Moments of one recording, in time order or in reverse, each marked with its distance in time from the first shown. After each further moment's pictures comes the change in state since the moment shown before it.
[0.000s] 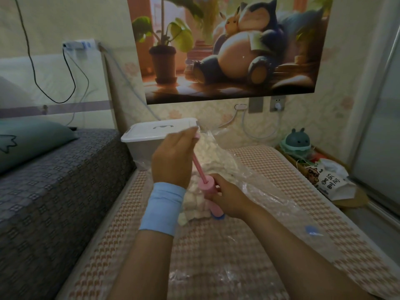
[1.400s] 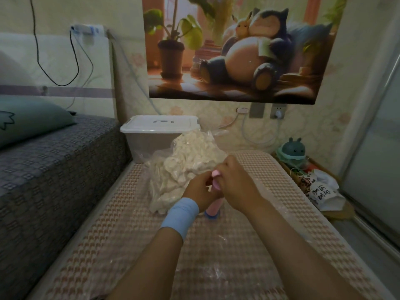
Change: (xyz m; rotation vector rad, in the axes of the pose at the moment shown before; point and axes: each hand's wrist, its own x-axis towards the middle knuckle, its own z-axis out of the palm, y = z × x) left_hand -0.088 0.020 0.067 -0.804 -0.763 -0.777; right_hand -0.010 -0.034 -0.038 -0.547 0.251 -0.286
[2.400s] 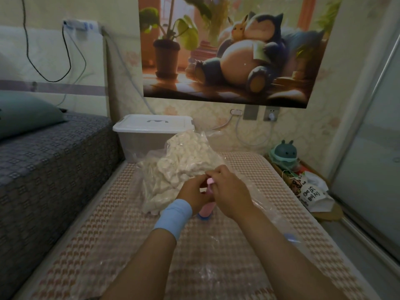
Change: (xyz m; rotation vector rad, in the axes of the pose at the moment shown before) left_hand 0.002 -0.004 0.002 0.010 -0.030 -0.020; right_hand -0.012 0.007 0.010 -0.058 -0.060 0.030
